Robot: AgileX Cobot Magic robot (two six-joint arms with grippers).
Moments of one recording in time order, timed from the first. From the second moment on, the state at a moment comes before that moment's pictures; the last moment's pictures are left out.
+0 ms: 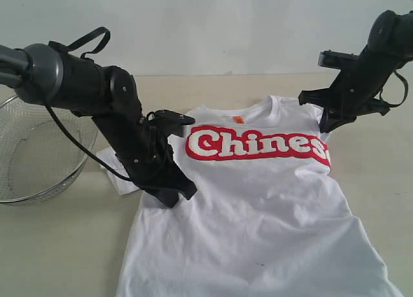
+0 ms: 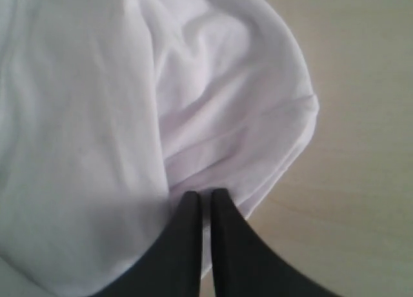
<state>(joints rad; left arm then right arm) -0.49 2.09 -1.28 -0.38 0.72 0.45 -0.12 2.28 -1.72 0.27 0.84 -0.14</state>
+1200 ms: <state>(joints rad) -0.49 2.09 -1.28 -0.38 0.73 0.45 -0.11 2.31 -1.73 0.04 0.78 0.02</state>
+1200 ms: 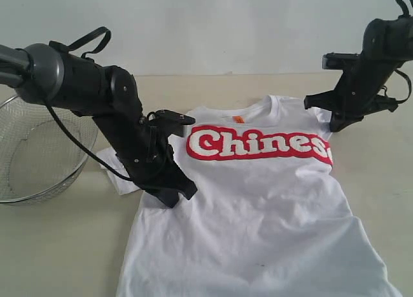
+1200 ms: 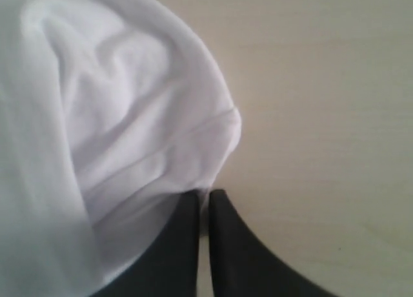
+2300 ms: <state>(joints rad) -0.49 2.09 -1.29 -0.38 0.74 0.45 -0.12 2.38 -1.86 0.18 0.83 -0.03</state>
